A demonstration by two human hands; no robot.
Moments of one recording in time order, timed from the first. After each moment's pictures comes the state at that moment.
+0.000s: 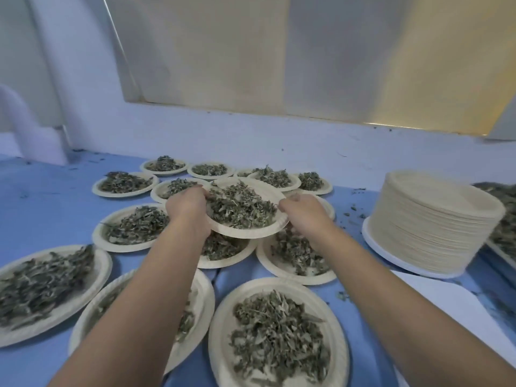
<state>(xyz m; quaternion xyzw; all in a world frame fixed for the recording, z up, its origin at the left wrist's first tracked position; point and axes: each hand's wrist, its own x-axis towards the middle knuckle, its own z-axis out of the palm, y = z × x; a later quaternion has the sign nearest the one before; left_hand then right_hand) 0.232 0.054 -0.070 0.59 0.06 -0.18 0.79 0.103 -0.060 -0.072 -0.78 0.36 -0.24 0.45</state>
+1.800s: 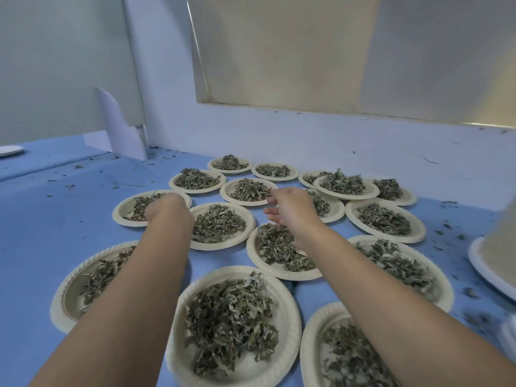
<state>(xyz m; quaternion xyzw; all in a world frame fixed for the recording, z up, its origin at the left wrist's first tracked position) 0.329 0.157 -0.070 0.85 0.09 -0.11 0.51 0.234 0.015 -0.087 -0.70 0.25 -0.23 0.63</state>
